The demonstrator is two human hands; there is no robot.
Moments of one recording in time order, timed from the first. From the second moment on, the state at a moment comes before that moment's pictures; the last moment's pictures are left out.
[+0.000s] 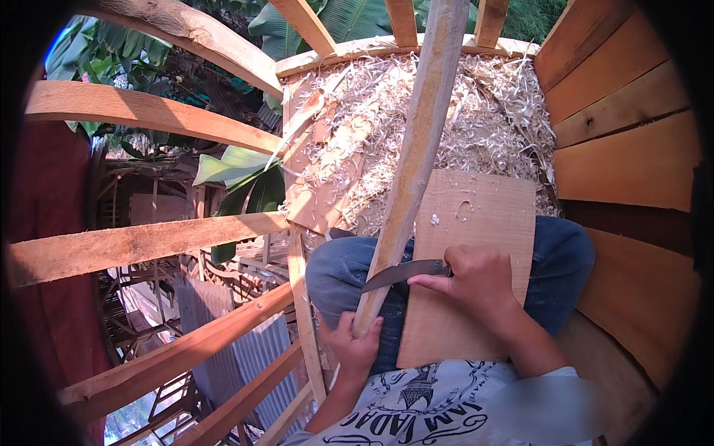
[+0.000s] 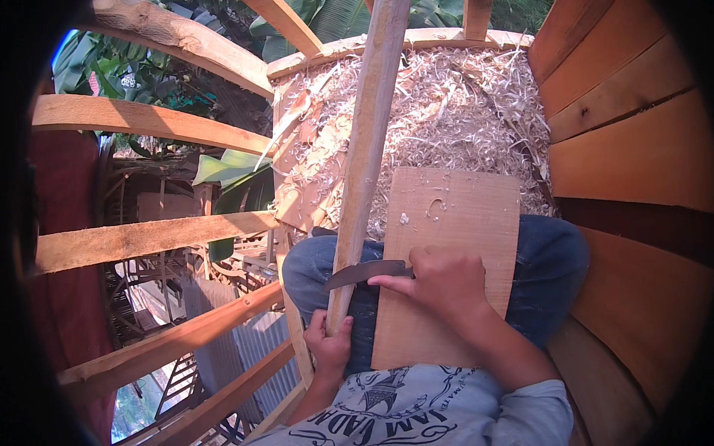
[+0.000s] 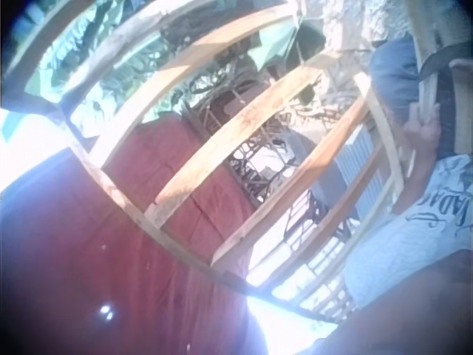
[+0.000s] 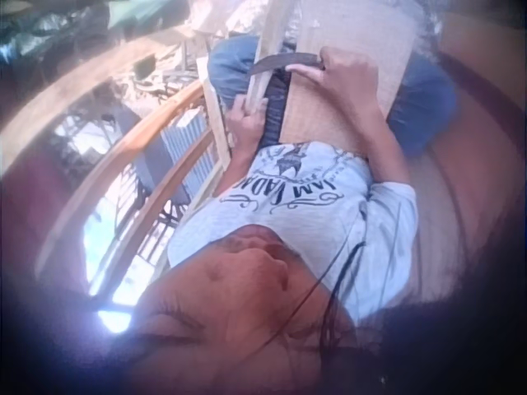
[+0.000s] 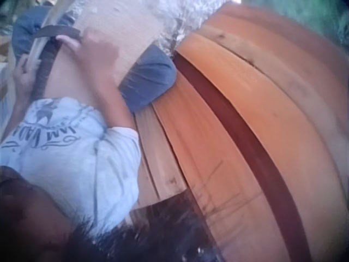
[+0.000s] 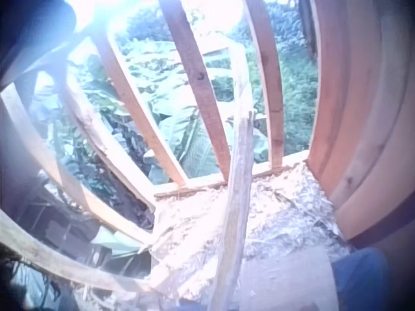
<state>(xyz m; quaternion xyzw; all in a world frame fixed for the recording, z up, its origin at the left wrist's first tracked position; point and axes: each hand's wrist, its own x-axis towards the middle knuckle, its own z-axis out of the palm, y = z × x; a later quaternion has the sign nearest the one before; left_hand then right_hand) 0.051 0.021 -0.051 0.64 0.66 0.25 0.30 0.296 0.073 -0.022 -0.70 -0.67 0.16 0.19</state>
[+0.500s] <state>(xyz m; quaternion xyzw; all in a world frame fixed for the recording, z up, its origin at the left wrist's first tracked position) 0.057 0.023 -0.043 0.66 0.66 0.24 0.26 0.343 0.110 -0.029 -0.81 -0.52 0.08 0.28</state>
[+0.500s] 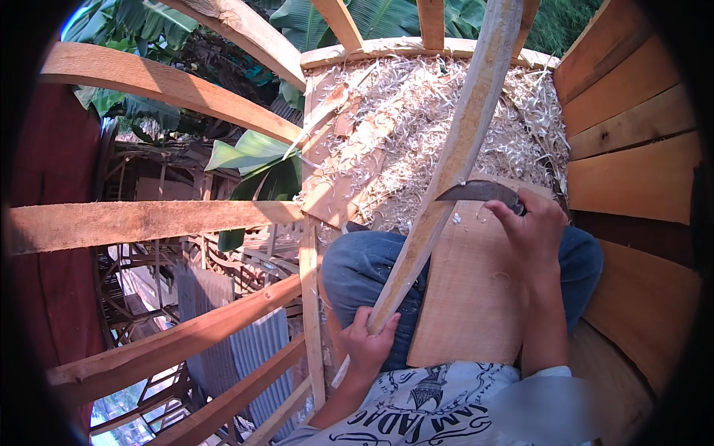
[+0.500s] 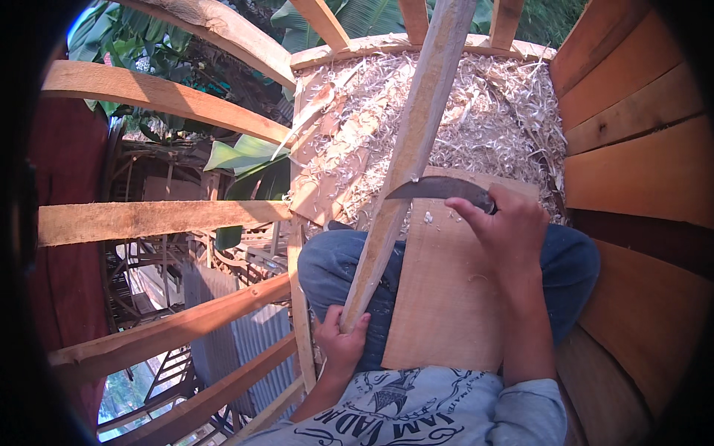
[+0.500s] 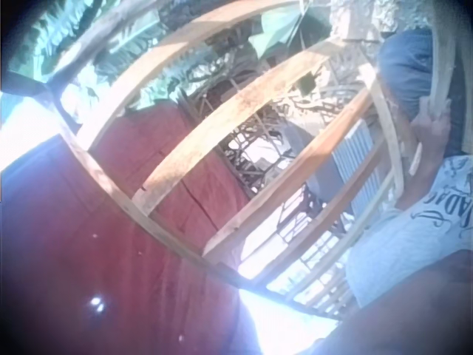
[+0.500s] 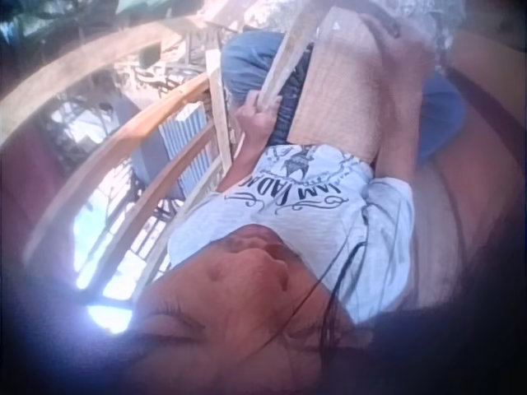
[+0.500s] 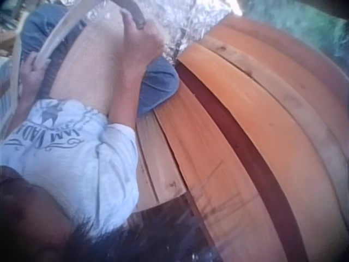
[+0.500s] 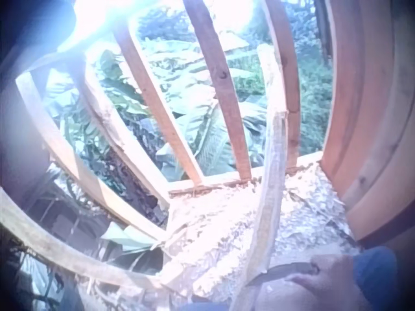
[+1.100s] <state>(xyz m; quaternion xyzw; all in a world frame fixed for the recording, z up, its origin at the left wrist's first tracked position) 0.029 0.034 -0.045 0.63 0.59 0.24 0.44 0.287 0.084 -0.024 -0.66 -0.67 0.13 0.31</state>
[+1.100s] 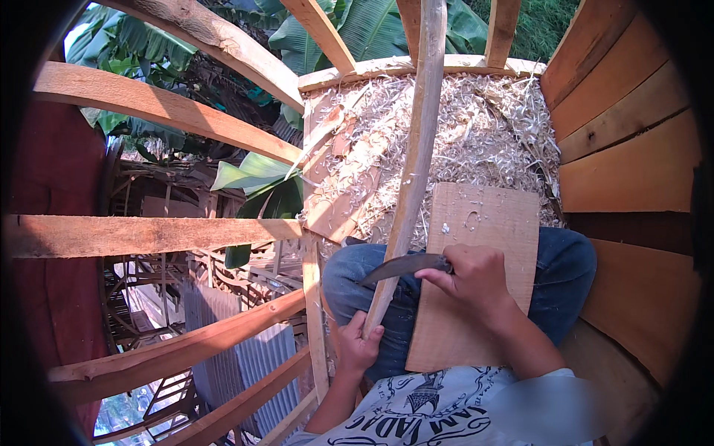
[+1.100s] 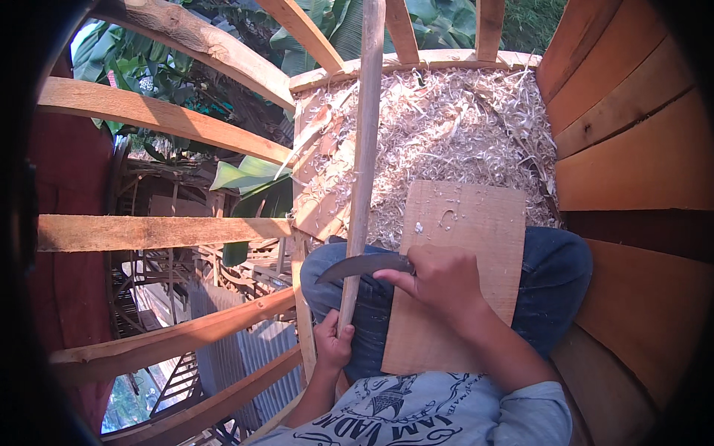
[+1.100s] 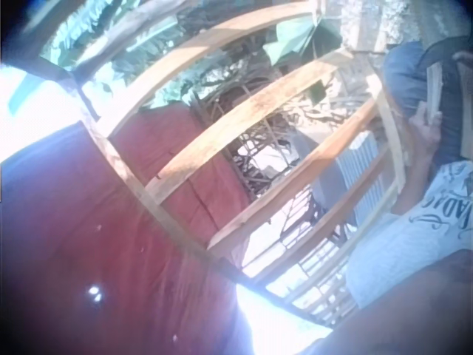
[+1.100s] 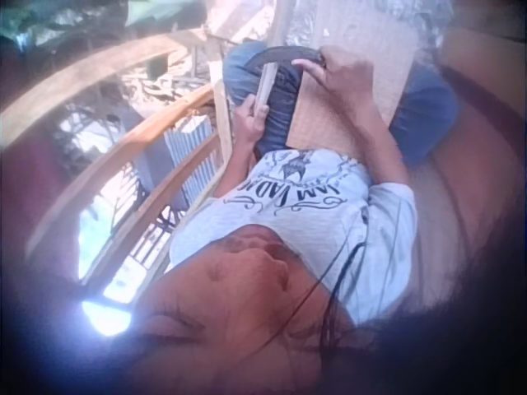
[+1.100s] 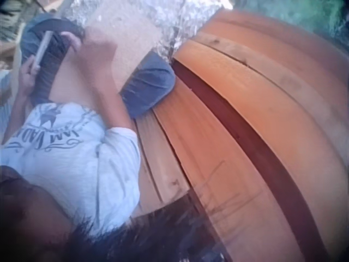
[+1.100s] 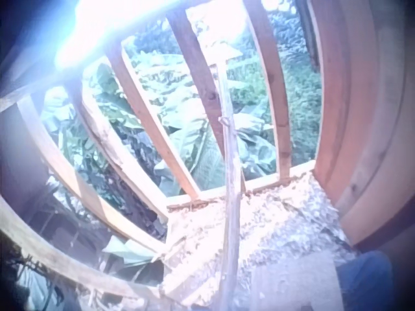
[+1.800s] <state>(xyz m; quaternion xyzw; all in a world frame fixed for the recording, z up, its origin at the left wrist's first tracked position) 0.043 0.028 -0.042 0.66 0.62 0.24 0.36 0.317 0.079 0.010 -0.68 -0.67 0.15 0.27</state>
